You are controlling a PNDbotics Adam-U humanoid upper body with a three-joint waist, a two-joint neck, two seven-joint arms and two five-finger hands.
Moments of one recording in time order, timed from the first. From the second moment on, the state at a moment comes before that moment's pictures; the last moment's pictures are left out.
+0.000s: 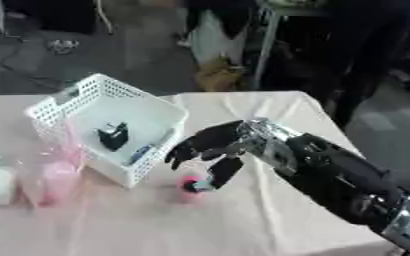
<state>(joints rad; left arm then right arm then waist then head) -0.56 0.25 -0.04 -1.99 -0.13 -0.36 0.23 -0.75 -0.58 0.69 -1.21 0.54 -0.64 0.47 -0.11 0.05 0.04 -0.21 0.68</state>
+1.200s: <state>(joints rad) -0.56 0.25 -0.05 -1.99 -0.11 -0.36 0.22 -0.72 -0.54 0.68 -1.21 0.76 -0.72 0.39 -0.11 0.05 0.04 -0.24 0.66</state>
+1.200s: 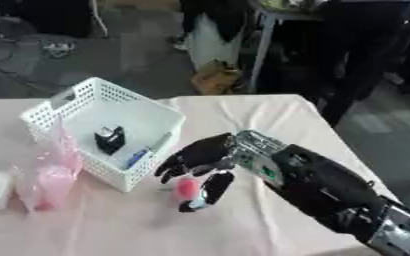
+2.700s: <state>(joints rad) -0.57 0.24 -0.06 -1.99 -0.11 -0.36 0.22 -0.72 -0.44 0.62 -1.00 1.09 -0.89 0.22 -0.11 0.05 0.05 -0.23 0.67</state>
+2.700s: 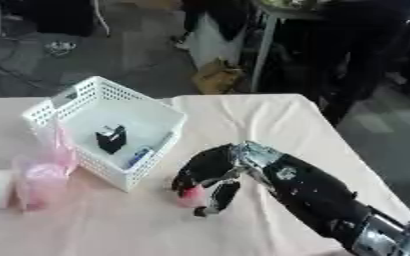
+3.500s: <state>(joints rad) -0.58 0.23 -0.06 -1.99 -0.10 -0.36 0.21 -0.72 -0.40 0.56 -0.93 1.07 -0.89 0.22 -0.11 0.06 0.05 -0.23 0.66</state>
